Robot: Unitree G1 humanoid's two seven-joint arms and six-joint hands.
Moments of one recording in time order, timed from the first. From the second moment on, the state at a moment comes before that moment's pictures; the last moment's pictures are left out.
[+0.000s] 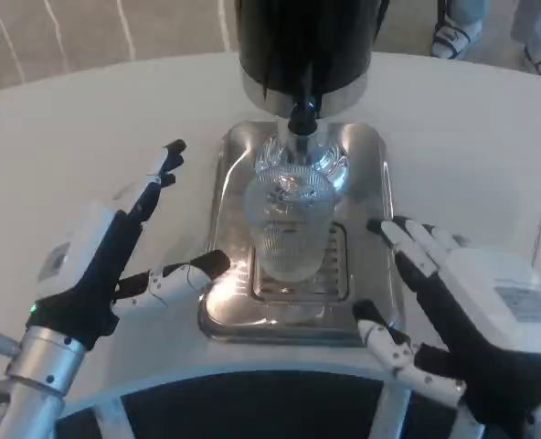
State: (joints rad) left arm -0.47 0.50 -0.07 0.68 0.40 -0.76 0.25; right arm 0.05 -0.10 0.13 -0.81 -1.13 0.19 0.58
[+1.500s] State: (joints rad) left arm -0.39 0.55 -0.10 0.66 0.53 -0.63 0.26; right arm -0.13 0.03 0.26 -0.72 -0.99 0.24 0.26
